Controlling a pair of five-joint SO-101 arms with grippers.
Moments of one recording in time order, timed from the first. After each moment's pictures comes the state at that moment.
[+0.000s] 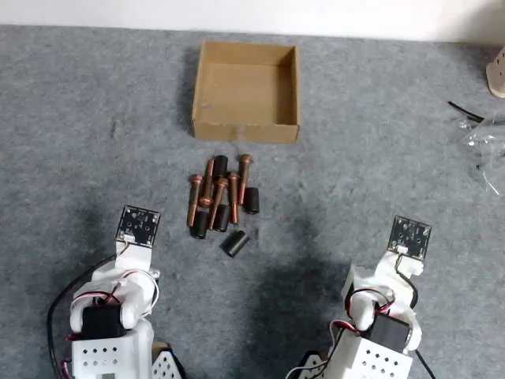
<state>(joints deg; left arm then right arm) -11.3 -103.7 96.0 77.1 -12.0 18.8 -104.5 95.5 70.7 5.1</state>
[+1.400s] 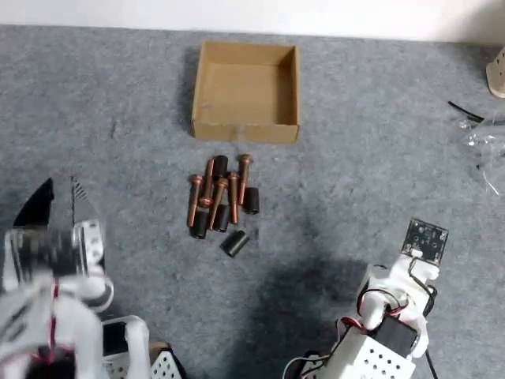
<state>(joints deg) -18.4 -88.3 44.1 67.6 -10.5 28.1 -104.5 95.5 66.5 10.6</state>
